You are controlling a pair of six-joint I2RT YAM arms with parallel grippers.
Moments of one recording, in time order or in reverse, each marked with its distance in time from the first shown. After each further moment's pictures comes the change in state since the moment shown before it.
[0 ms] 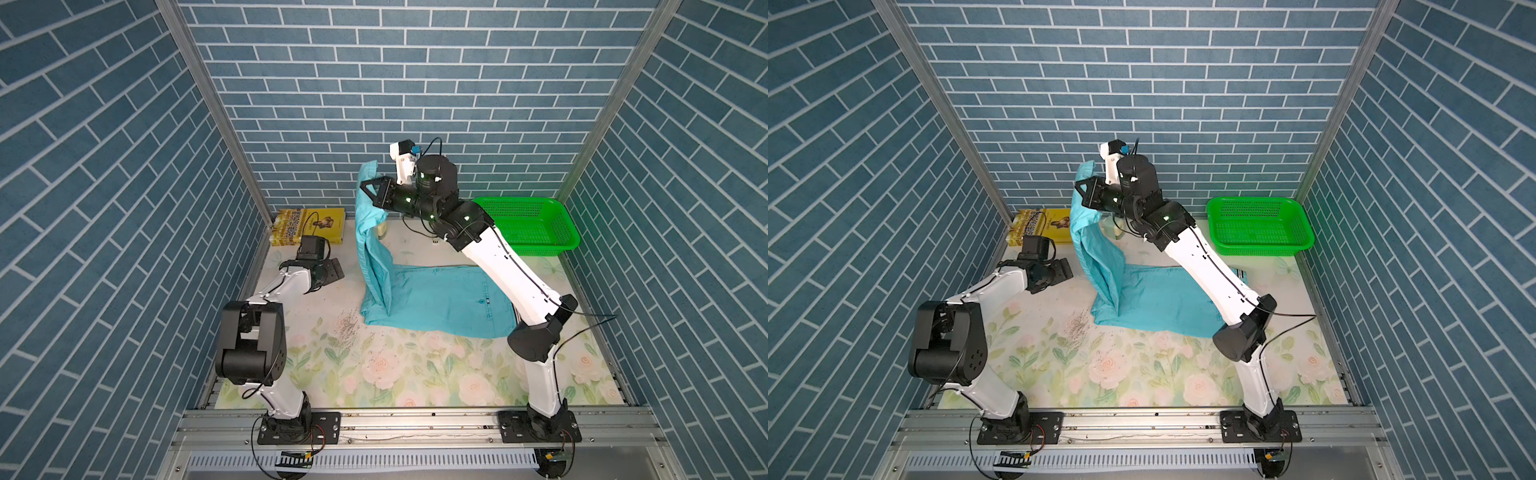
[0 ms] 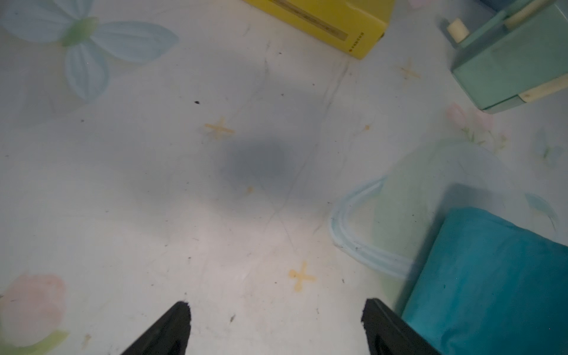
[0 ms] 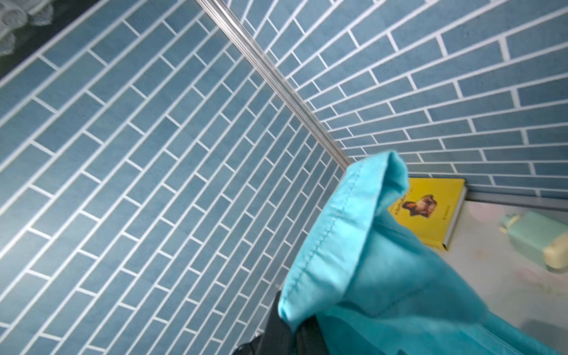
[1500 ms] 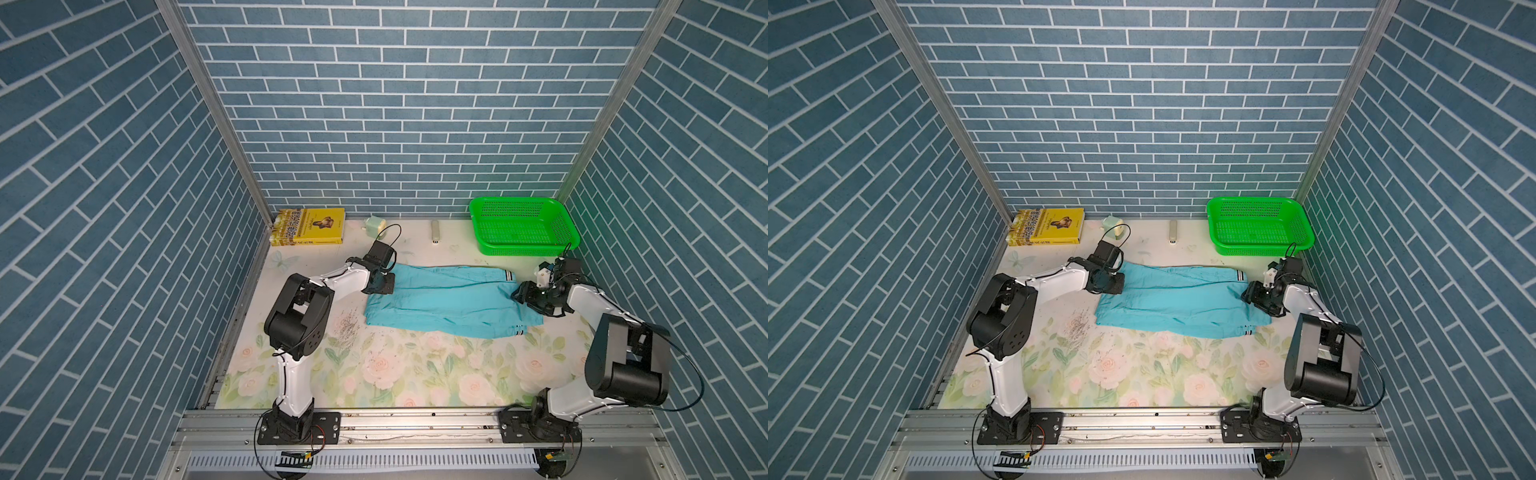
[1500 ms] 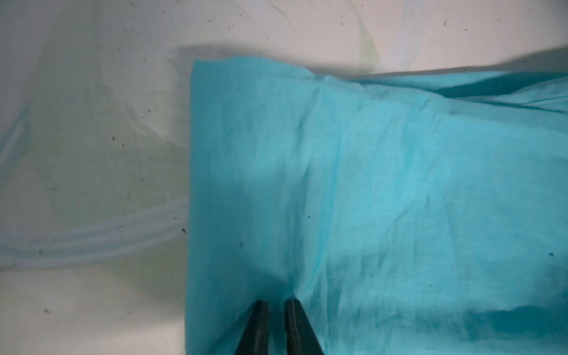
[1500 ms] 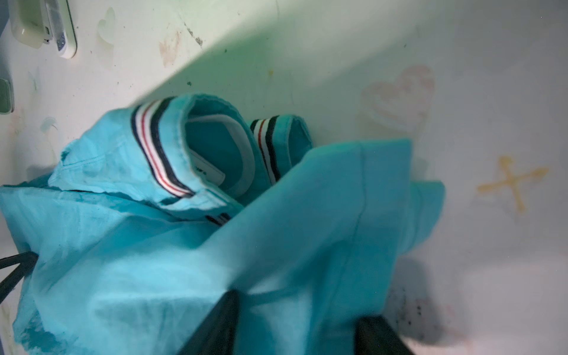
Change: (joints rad) left arm -0.425 0.298 0.213 -0.023 0.028 0.173; right arm -1.044 -0.534 -1.603 -0.017 -0.187 -0.550
